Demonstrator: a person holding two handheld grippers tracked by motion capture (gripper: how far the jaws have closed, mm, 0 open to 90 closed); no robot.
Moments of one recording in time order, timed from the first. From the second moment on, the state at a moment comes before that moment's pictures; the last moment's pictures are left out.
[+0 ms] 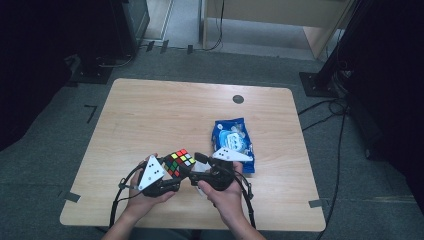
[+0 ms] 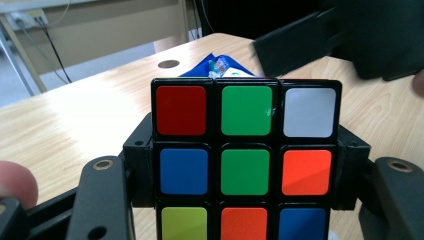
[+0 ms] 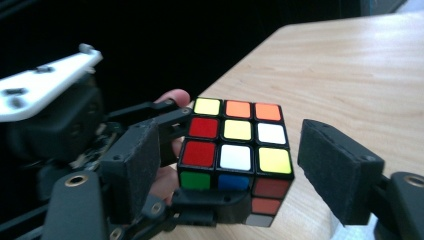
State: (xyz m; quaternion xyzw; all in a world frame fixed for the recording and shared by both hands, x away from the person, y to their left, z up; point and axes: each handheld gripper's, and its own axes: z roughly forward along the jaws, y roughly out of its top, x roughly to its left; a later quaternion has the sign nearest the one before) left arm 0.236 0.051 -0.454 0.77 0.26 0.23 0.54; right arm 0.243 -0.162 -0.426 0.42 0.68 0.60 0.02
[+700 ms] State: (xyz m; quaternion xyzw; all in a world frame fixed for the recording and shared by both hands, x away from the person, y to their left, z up) left arm 0.233 0.041 -0.461 0.78 0.26 0.24 0.52; right arm 0.239 -0.162 -0.426 0.45 0.67 0.59 0.05
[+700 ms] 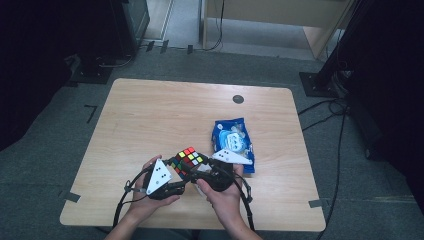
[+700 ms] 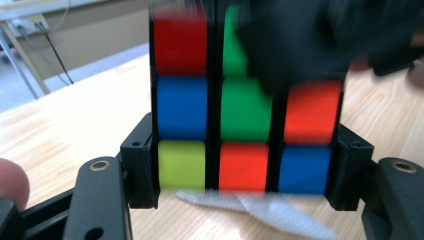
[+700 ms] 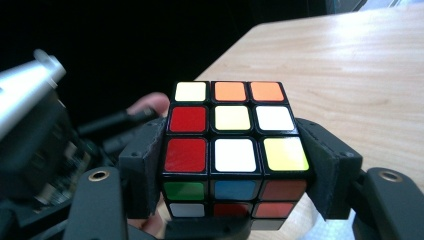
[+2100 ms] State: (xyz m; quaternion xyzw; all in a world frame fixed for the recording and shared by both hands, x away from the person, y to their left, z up) left arm 0.231 0.054 -0.468 0.78 0.19 0.28 0.52; right arm 0.266 -0.196 -0.410 0.43 0.73 0.54 -0.01
